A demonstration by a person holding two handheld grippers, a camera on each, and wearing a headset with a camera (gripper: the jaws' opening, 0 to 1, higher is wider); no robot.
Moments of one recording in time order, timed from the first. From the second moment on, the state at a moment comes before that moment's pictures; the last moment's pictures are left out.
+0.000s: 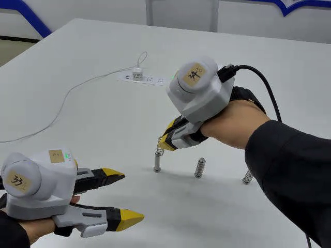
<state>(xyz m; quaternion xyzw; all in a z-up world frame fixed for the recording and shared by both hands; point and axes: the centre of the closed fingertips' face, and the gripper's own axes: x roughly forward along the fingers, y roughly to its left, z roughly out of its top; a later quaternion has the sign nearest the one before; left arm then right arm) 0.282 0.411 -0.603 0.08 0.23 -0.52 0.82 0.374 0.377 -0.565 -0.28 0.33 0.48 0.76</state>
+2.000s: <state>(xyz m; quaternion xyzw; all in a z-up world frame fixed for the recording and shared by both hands) 0.284 0.412 -0.606 0.08 0.23 -0.52 0.82 0.379 0.373 -0.618 -0.27 0.37 0.48 0.75</state>
